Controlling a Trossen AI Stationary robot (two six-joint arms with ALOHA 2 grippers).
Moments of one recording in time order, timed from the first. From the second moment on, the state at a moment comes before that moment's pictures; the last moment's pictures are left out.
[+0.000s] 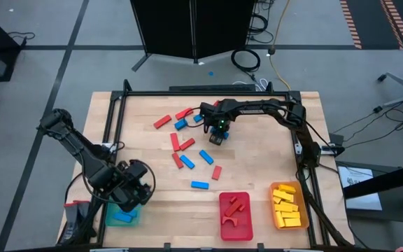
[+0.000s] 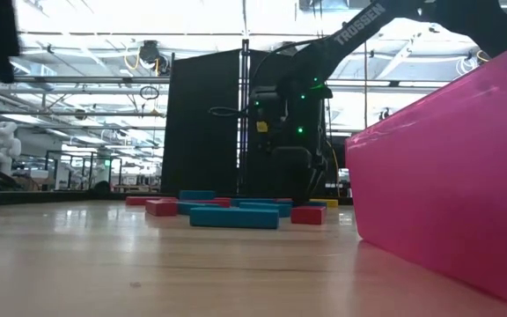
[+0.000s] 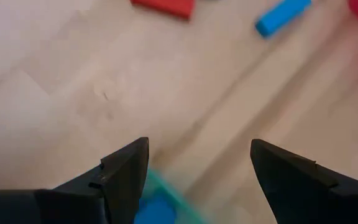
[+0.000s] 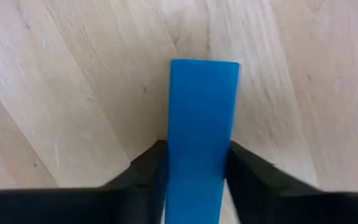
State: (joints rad) left arm -0.75 1.33 1.07 -1.14 -0.38 -1.53; right arm -0.37 2.16 1.55 -0.87 0.01 0.07
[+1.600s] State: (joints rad) left arm 0.08 1.24 1.07 0.28 -0.10 -0.24; right arm -0.19 1.47 1.55 -0.33 -0.06 0.08
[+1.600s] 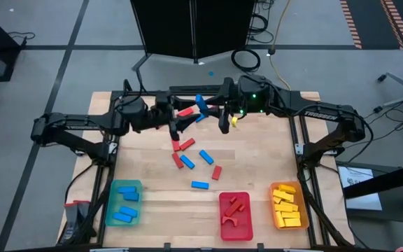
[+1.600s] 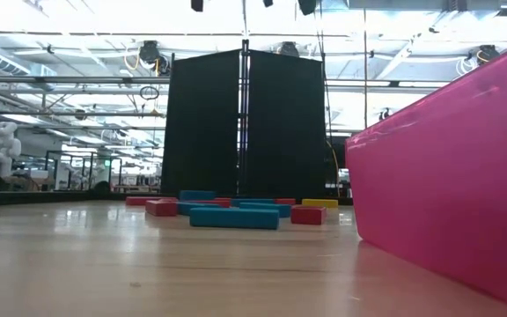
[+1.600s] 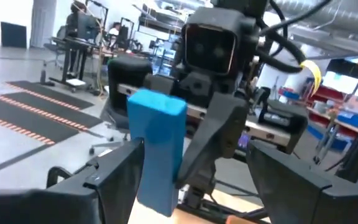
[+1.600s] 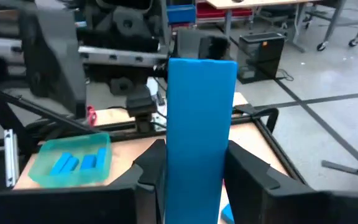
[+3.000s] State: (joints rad) left arm 0.18 1.34 1.07 0.58 0.08 -0.22; right arm -0.19 1.46 1.55 -0.28 -0.19 0.04
